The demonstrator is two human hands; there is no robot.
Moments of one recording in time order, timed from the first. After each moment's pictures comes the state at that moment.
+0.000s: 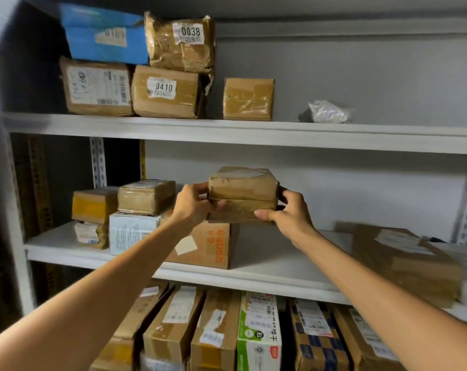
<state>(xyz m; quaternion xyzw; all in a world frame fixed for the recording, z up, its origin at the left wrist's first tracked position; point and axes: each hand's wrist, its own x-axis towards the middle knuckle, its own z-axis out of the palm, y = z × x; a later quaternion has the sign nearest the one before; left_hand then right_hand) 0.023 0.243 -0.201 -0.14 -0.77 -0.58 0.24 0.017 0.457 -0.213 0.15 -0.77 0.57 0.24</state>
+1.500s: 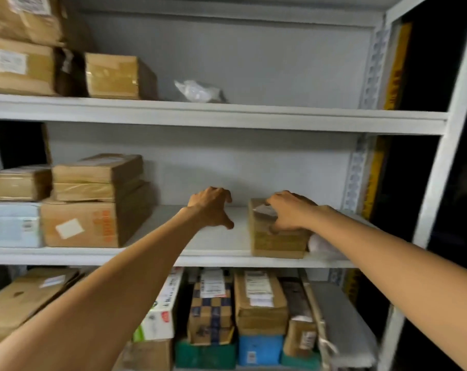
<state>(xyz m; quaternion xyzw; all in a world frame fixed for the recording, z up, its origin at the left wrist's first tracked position) 0.060 0.535 -0.211 -0.20 -0.97 -0.08 0.14 0.099 0.736 -0.205 0.09 -0.99 -0.03 0.11</state>
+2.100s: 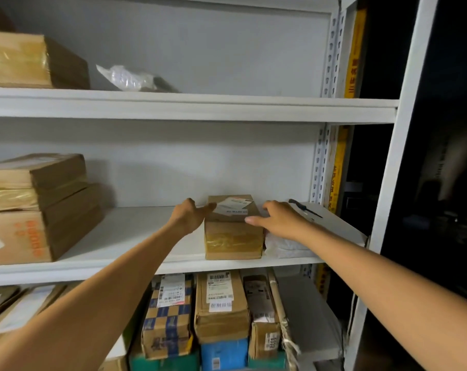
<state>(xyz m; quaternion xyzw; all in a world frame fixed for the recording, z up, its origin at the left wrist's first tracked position) 0.026 0.621 -0.249 -0.05 -0.89 -0.46 0.04 0.087 0.831 -0.247 0.02 -0.97 0.23 0.12</state>
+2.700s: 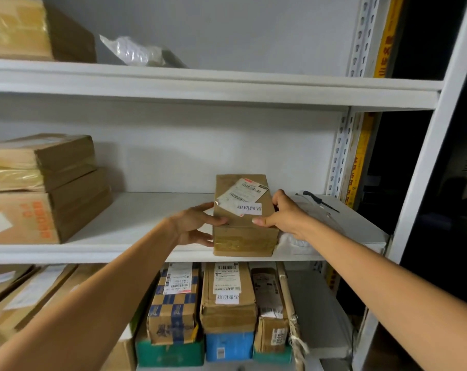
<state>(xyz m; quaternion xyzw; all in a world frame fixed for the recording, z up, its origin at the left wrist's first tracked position) 0.017 0.600 -0.277 -0.08 -0.72 -0.64 -0.24 0.053 0.825 -0.268 -0.04 -0.90 0.42 0.06</state>
